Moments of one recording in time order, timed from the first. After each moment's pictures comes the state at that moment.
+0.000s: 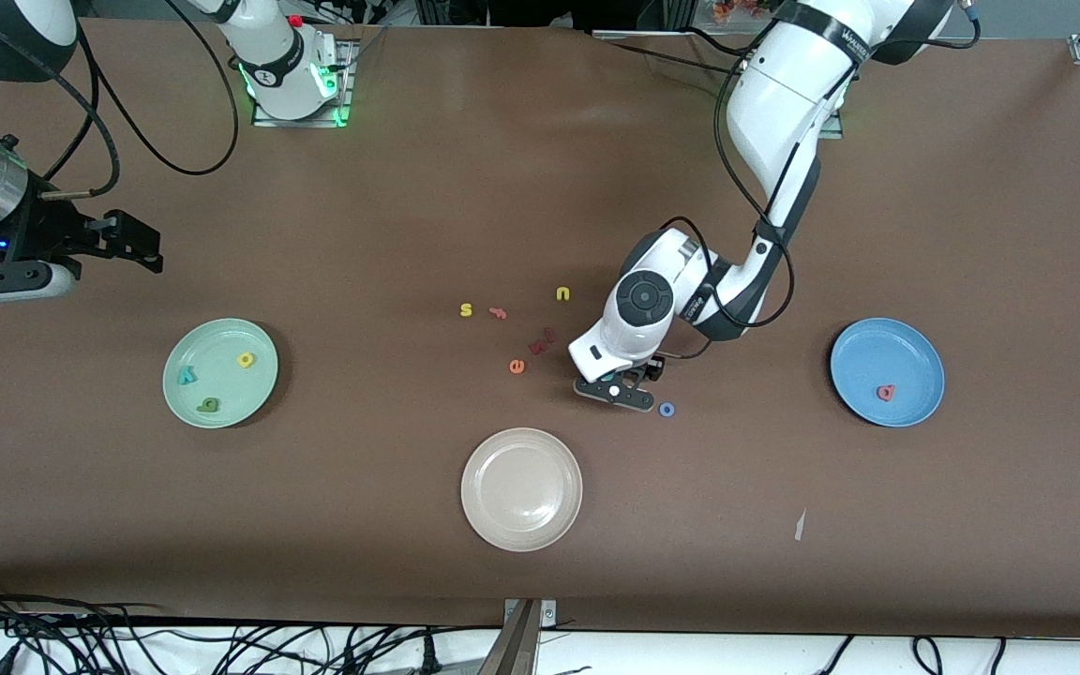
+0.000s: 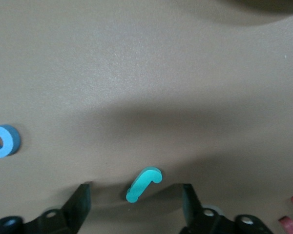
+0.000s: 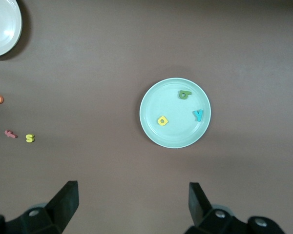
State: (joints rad) left arm -0.50 0.83 -0.09 -1.52 0.06 2.34 -0.37; right arm 0.12 0.12 -0.03 -1.53 0.00 1.63 -0.02
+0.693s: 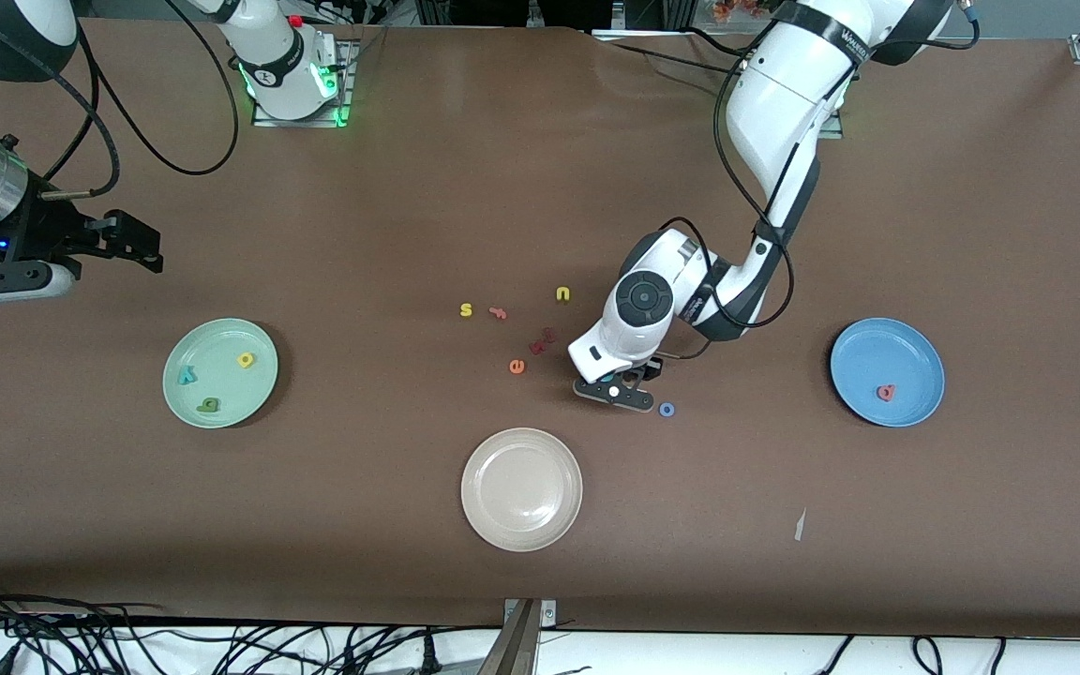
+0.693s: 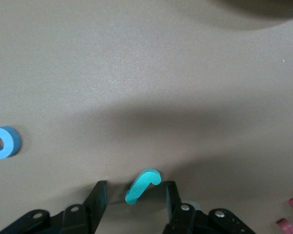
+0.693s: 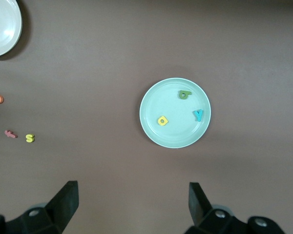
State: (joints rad) left arm -0.50 0.83 -0.09 -1.52 0.06 2.34 -0.37; right arm 0.12 0.12 -0.04 -1.53 0.00 1.63 -0.02
